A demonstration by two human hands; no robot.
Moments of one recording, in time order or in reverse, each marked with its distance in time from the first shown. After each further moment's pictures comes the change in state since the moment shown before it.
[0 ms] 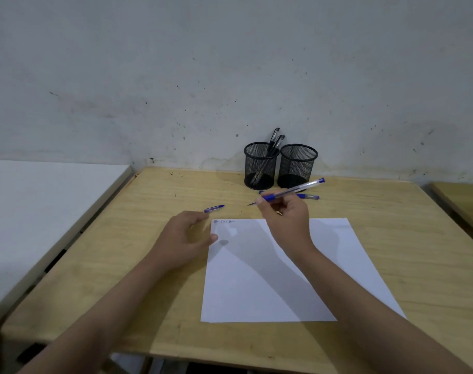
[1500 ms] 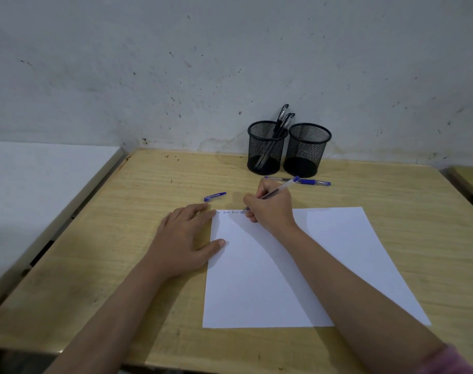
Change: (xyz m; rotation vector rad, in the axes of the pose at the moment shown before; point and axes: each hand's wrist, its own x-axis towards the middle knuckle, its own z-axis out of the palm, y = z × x) left_hand -0.007 -0.004 0.008 0.348 -0.071 0.122; right_hand 0.028 0.036 0.039 -0.051 -0.100 0.216
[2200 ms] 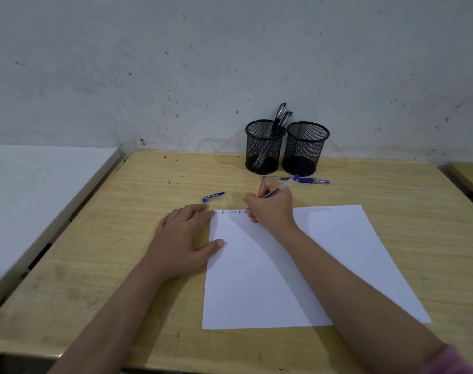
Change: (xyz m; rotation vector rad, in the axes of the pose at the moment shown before) left_hand 0.000 0.001 -0.001 -0.015 0.001 0.009; right_hand -0.003 -0.002 -0.001 -0.017 0.057 -0.009
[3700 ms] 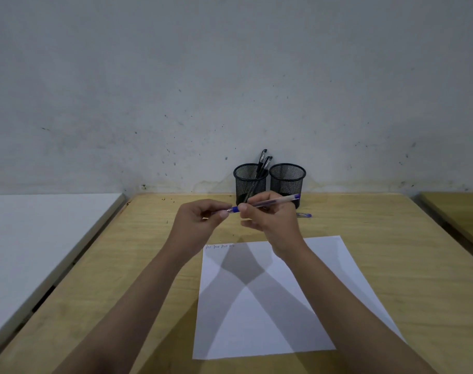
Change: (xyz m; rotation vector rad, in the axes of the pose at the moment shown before) left_hand 0.059 0.077 -0.048 -0.858 0.226 -0.050; right_hand -0.015 -0.061 -0.044 0.440 -0.224 -0.109
